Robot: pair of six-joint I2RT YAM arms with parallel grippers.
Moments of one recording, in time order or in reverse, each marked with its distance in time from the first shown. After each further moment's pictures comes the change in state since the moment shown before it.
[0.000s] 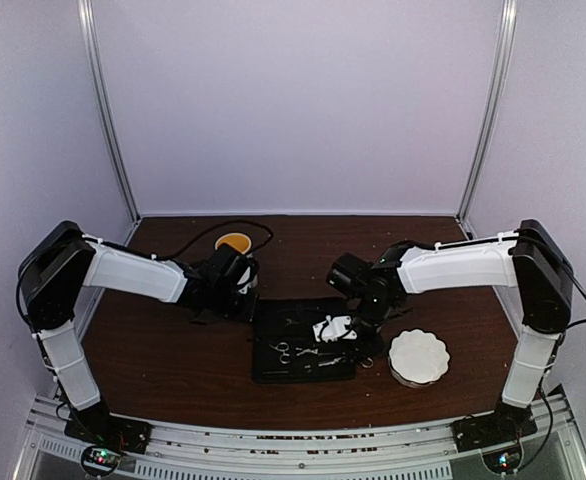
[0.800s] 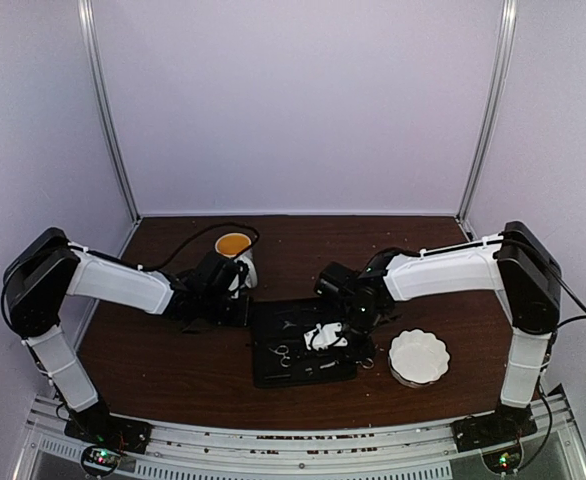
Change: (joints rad) left arm -0.002 -0.090 -0.135 0.119 -0.005 -0.100; right arm 0.050 0.066 0.030 0.021 0.053 0.024
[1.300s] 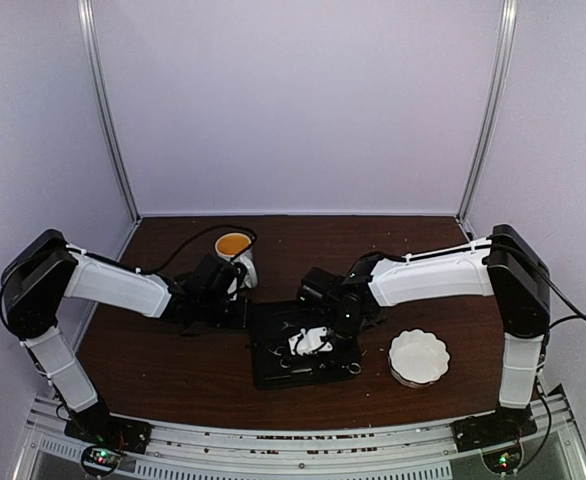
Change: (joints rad) left arm -0.006 -0.019 -0.034 0.026 -0.015 -0.026; right arm 0.071 0.059 0.088 -0.014 0.028 0.069
